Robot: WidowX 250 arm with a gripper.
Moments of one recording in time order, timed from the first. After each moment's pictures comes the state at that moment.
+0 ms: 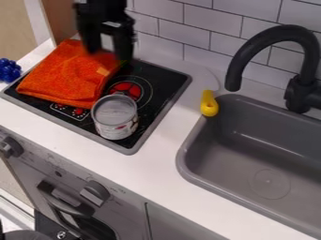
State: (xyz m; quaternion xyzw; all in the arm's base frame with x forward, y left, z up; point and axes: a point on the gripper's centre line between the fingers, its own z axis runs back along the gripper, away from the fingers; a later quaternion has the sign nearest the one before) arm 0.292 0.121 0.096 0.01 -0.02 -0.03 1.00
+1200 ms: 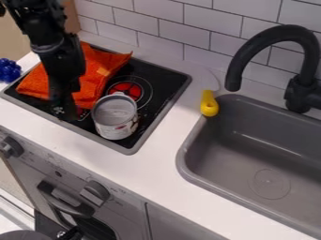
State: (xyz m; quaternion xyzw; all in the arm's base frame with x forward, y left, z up) arm 0.232 0.149 0.039 0.05 -0.03 -0.44 0.90
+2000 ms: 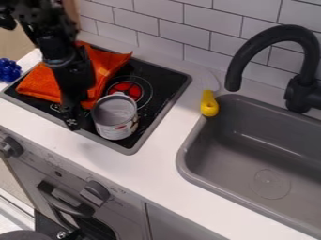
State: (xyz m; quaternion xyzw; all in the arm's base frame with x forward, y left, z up) arm 0.236 0.130 0.024 0.05 -0.04 -0.43 0.90
